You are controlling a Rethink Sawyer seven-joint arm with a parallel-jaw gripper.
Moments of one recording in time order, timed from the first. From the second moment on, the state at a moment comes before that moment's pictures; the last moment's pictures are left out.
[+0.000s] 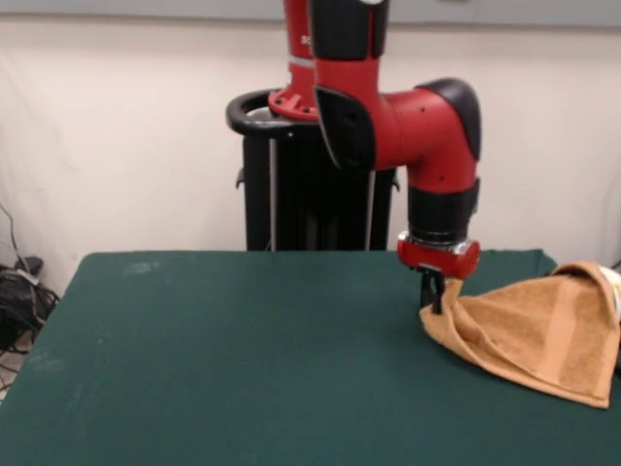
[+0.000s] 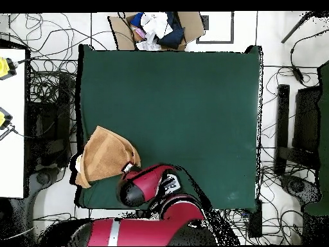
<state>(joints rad) -0.11 -0.49 0.07 1.98 -0.57 -0.04 2.89</state>
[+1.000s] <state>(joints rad) -0.48 -0.53 0.30 1.98 -0.70 0.12 2.88</state>
